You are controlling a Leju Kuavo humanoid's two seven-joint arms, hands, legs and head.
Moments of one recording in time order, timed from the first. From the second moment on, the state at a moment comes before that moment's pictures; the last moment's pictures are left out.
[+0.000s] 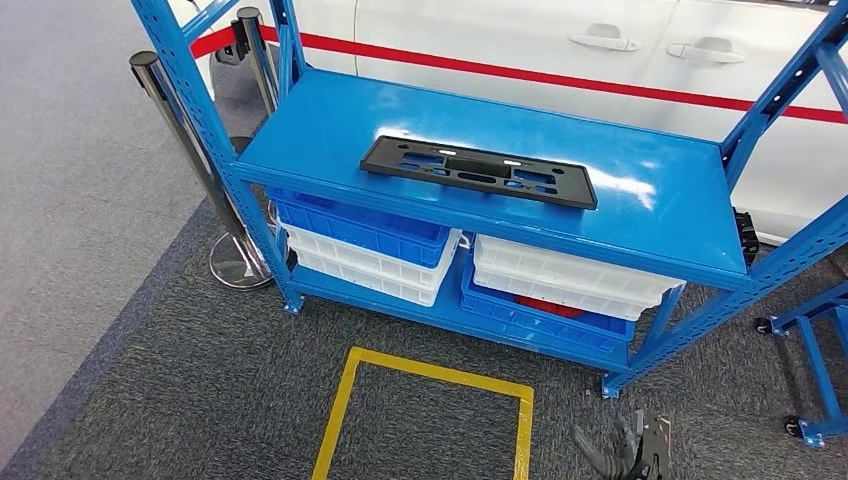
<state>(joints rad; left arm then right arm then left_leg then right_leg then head) -0.11 0.02 -1.20 -0.16 1.51 0.38 -0.03 -0.26 0.05 -0.83 -0.27 0.48 0.04 -0.56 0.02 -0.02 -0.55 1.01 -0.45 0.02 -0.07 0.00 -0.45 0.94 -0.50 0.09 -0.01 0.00</state>
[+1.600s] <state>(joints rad) -0.12 -0.02 -1.25 -0.16 1.55 0.33 0.01 -0.15 0.15 0.37 -1.68 -0.42 0.68 -0.52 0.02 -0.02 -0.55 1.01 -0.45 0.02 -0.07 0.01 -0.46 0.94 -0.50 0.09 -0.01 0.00</state>
